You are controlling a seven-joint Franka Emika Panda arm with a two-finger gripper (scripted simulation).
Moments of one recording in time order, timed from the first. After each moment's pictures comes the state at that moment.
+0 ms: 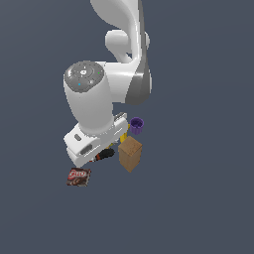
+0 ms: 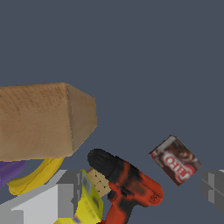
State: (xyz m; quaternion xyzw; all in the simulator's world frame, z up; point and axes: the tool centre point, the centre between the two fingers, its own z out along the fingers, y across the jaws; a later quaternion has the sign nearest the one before) arm 0.084 -0.080 0.202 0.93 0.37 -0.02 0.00
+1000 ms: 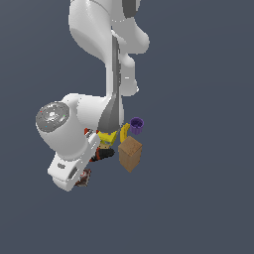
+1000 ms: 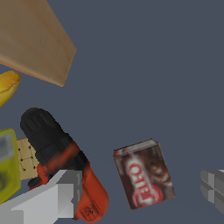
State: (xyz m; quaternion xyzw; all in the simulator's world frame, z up) arm 0.113 -0.156 0.127 0.83 0.56 -0.01 0.00
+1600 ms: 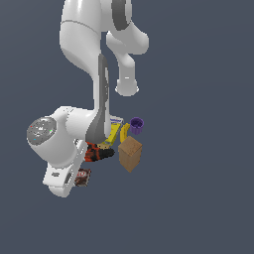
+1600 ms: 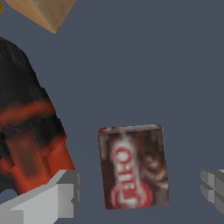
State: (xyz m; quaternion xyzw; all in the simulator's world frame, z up) arm 0.119 -0.199 0.083 0.76 0.65 0.00 0.00
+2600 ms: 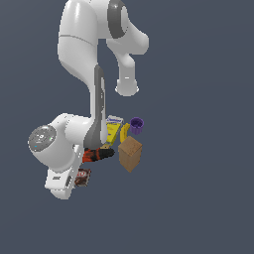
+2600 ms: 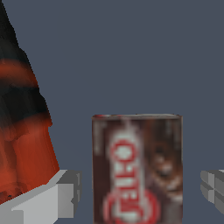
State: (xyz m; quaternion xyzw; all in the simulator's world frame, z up) arm 0.120 -0.214 0.050 0.74 0.68 0.00 0.00
